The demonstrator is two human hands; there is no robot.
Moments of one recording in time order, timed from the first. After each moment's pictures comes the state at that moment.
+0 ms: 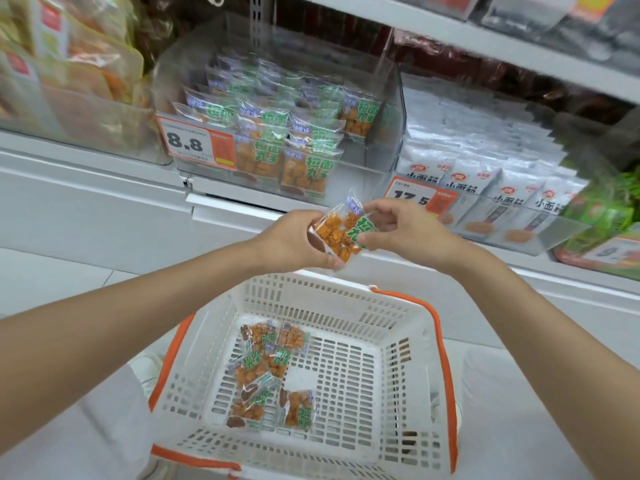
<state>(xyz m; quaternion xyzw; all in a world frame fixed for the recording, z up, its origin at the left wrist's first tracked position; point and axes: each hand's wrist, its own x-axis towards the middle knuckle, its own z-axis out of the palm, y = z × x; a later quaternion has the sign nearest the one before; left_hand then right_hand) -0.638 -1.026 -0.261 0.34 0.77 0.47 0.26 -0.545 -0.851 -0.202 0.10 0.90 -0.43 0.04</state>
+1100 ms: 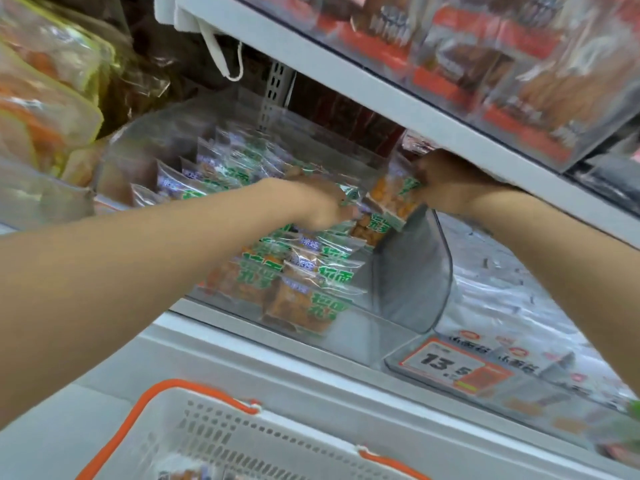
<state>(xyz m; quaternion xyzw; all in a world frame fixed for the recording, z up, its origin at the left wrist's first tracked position) -0.856 -0.927 -0.191 0.39 0.91 0.06 0.09 -0.783 -0.758 -0.111 0.12 0.99 0.08 -0.02</state>
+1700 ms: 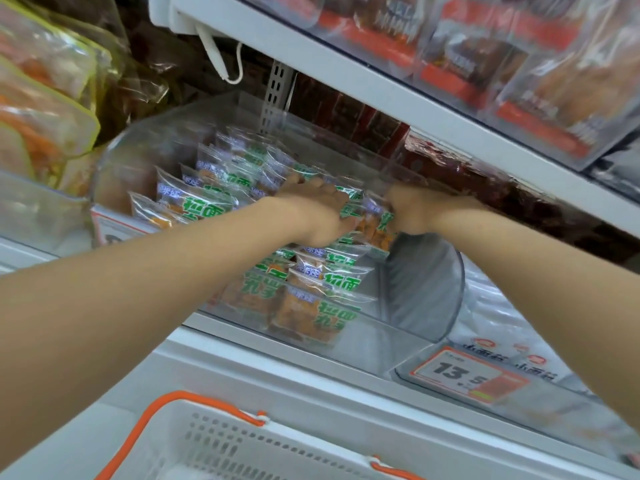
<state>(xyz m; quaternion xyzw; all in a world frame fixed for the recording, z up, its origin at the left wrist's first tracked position) -0.842 -0.939 -0.197 0.40 0.92 0.04 0.01 -0.807 -0.761 -0.154 0.10 0.98 0.15 0.09</state>
